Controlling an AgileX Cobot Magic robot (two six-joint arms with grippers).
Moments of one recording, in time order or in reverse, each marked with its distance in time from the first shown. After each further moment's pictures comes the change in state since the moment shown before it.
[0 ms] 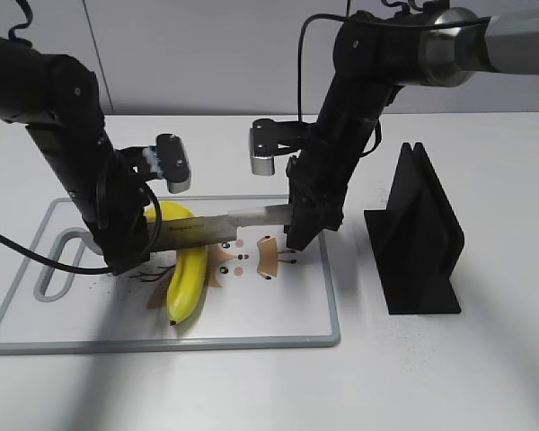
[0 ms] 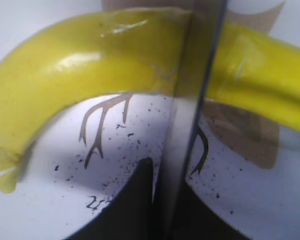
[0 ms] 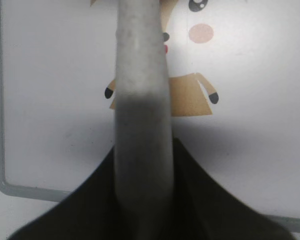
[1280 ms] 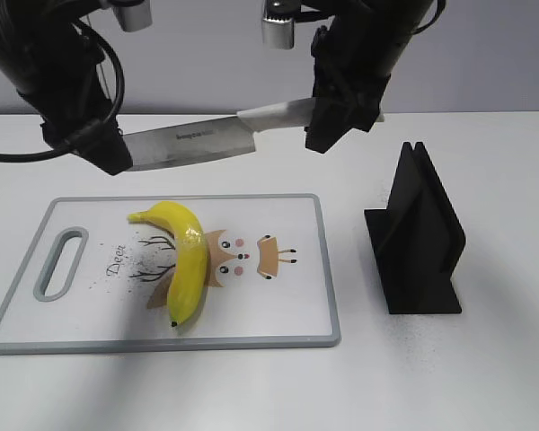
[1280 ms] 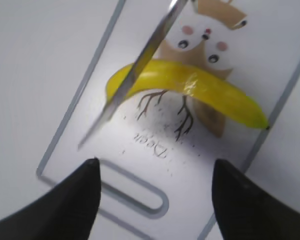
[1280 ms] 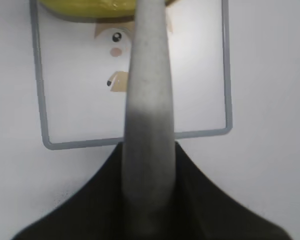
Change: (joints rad) left arm 0.004 -0.331 -0.193 -0.009 0.327 -0.206; right arm 0.012 -0.329 -0.035 -0.112 0.094 0.204
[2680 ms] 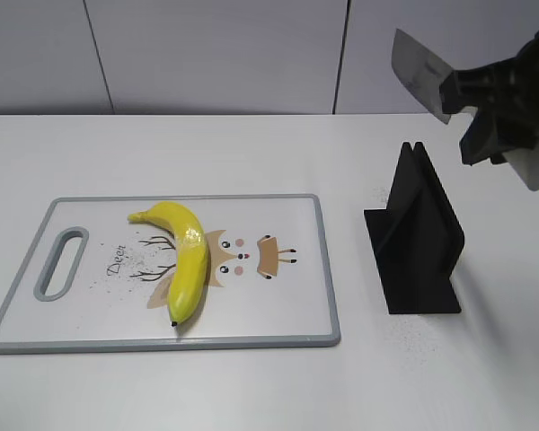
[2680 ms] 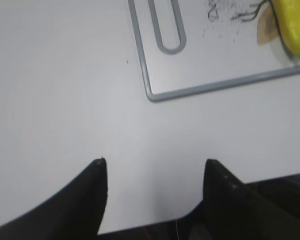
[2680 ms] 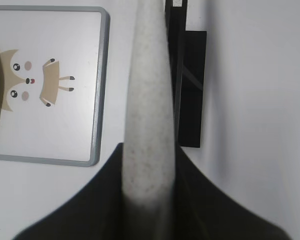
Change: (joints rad) left arm 0.277 -1.016 0.784 0.129 0.003 -0.691; right arm -0.003 -0.648 0.707 -0.349 -0.336 1.501
